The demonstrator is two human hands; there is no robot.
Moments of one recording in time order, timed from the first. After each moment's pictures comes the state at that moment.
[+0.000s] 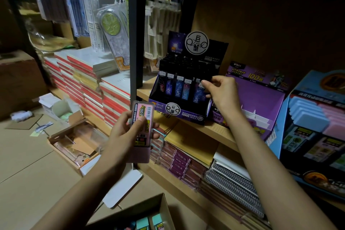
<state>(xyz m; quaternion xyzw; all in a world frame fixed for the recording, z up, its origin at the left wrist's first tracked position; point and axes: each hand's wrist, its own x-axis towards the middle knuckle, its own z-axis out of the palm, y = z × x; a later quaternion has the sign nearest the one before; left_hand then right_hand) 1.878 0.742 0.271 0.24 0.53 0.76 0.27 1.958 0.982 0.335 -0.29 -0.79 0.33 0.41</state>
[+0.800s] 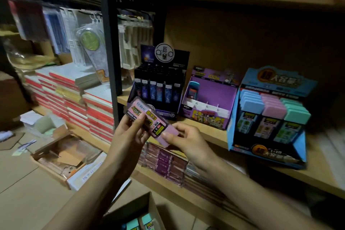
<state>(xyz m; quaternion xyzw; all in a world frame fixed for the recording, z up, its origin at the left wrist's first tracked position) 1.945 0.758 0.300 0.23 0.40 0.82 0.34 2.066 0.858 0.311 -0.20 -0.69 0.66 0.22</state>
